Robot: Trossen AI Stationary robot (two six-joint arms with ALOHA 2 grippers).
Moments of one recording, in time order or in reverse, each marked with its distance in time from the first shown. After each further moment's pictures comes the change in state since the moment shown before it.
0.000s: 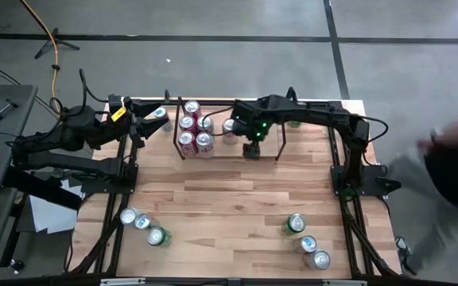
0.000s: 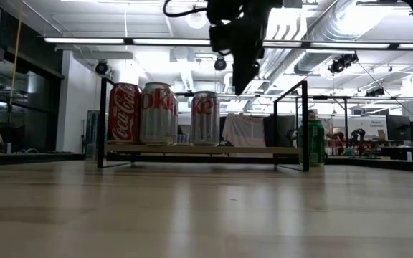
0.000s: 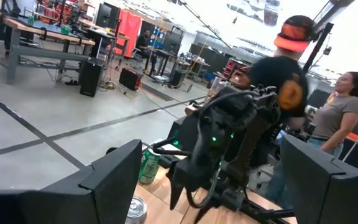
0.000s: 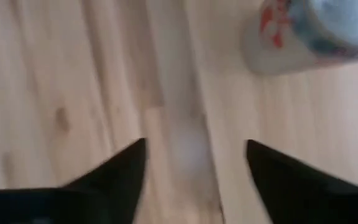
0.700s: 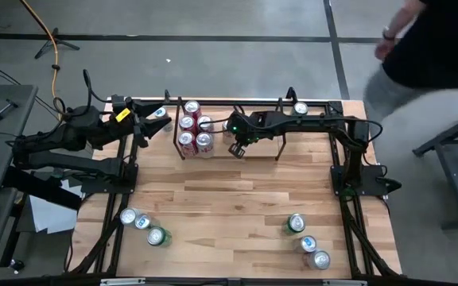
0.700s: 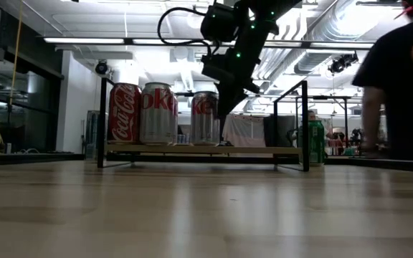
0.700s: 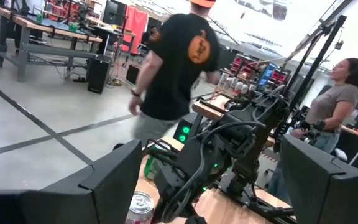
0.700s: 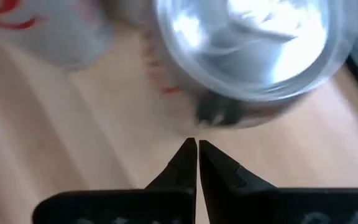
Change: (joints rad) left arm 0.000 0.016 0.000 -0.008 -0.022 0.001; right arm 0.029 0.000 -0.263 0.460 0.340 0.288
